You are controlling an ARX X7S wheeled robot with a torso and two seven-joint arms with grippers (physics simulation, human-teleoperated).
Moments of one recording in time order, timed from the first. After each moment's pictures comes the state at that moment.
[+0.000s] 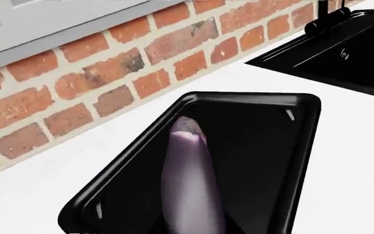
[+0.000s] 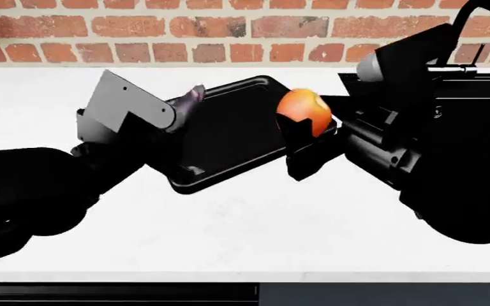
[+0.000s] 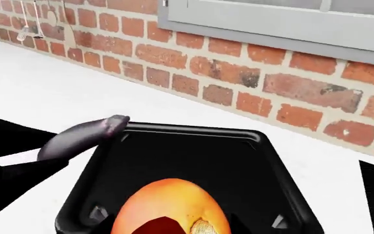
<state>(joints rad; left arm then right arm) -1.57 -0.91 1.55 0.24 -1.41 -0.32 -0.43 1.80 0.96 -1.68 -0.41 1.71 0.18 0.50</state>
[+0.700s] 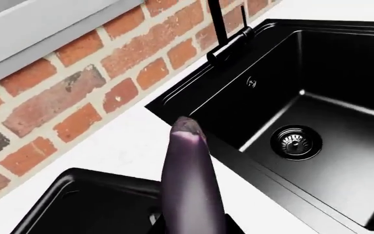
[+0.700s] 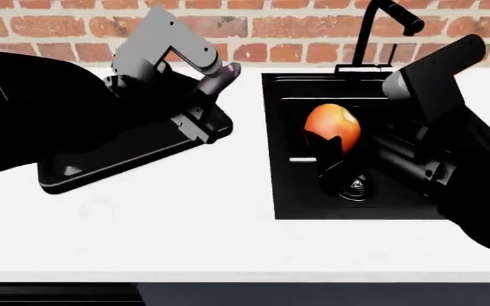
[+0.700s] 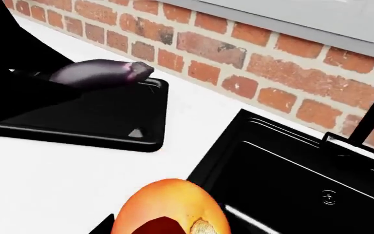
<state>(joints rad) -1.83 -0.66 1.56 -0.06 -1.48 -0.57 -0.16 1.85 1.08 -1.71 -0.43 1.66 0.30 0.42</state>
